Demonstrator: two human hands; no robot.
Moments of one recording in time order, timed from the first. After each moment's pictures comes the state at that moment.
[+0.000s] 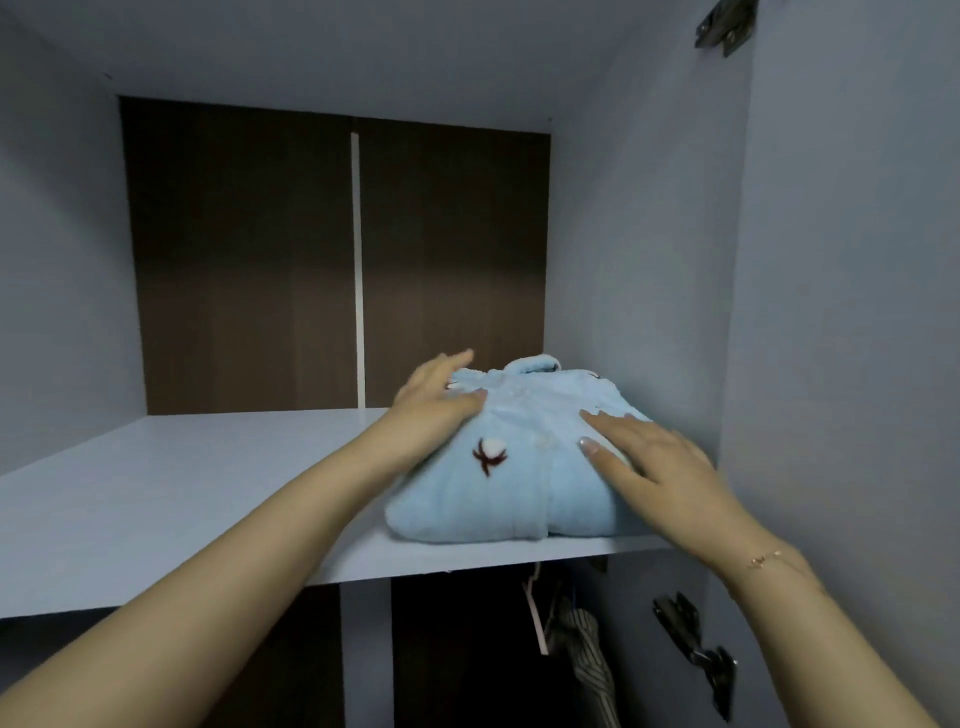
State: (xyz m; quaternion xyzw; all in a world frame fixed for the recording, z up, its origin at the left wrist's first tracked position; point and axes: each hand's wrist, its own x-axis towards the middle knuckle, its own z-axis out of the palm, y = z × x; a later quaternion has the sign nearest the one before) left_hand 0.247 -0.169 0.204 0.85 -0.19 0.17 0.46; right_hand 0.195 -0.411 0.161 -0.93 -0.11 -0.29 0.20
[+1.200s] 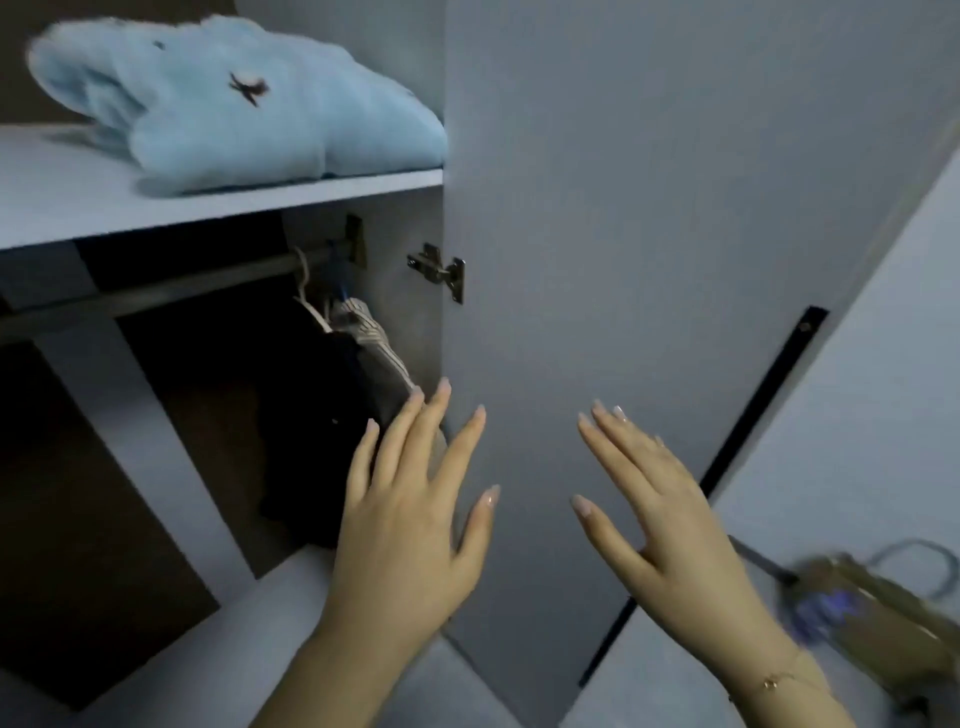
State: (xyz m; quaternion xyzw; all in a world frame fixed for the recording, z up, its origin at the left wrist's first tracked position) left_hand -0.020 -0.175 -0.054 0.83 -0.46 0.20 0.25; right_hand -0.166 -0.340 -0.049 -0.94 0.13 -0.28 0.14
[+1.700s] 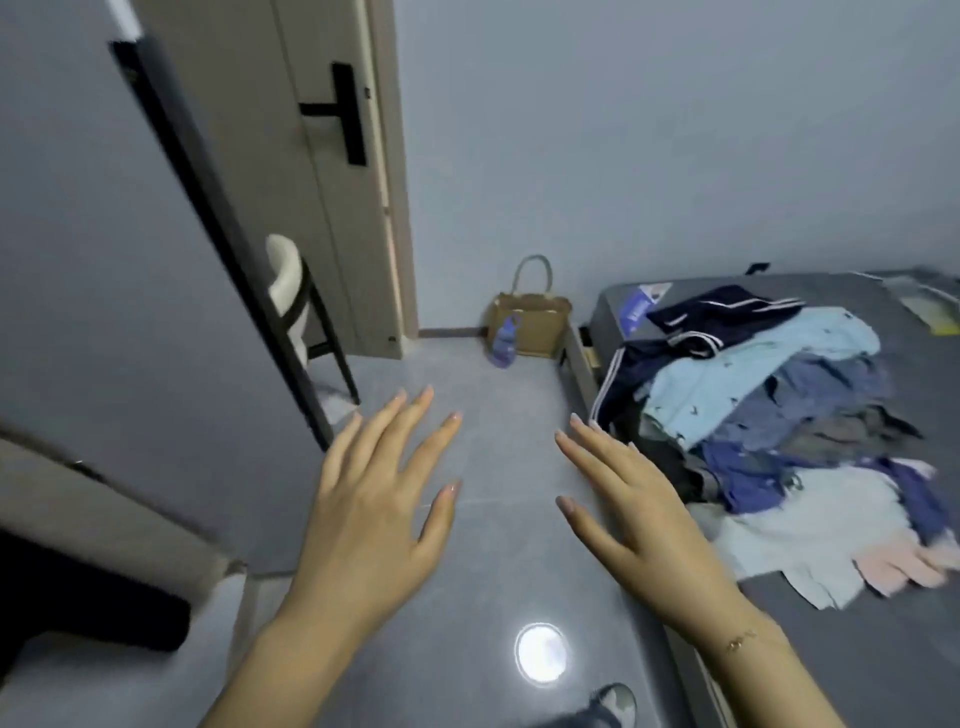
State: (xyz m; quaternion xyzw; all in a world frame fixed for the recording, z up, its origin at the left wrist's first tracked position) left_hand -0.224 -0.241 -0.130 0.58 -0.77 -0.01 0.26; right_hand -0.472 -0.249 -0.135 -0.80 0.54 -0.21 0.17
